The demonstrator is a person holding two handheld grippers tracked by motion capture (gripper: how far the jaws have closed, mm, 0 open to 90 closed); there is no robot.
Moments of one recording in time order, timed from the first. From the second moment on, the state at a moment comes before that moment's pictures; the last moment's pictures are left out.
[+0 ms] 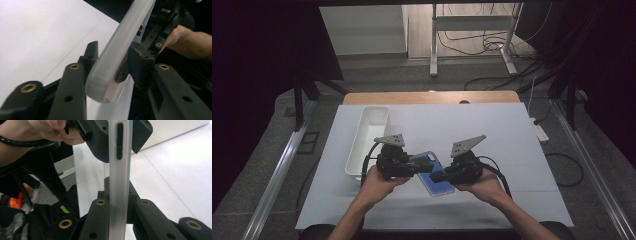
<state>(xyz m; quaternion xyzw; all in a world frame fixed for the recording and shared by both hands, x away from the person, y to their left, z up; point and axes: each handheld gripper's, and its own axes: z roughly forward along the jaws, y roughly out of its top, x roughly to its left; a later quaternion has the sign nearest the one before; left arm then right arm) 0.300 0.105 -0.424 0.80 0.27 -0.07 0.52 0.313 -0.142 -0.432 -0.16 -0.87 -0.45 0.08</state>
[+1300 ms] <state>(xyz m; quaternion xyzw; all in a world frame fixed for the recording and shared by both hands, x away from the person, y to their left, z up) 0.299 0.110 -0.420 0.80 0.36 0.03 0.48 0.306 -0.149 -0.424 -0.20 -0.86 -0.47 -0.05</state>
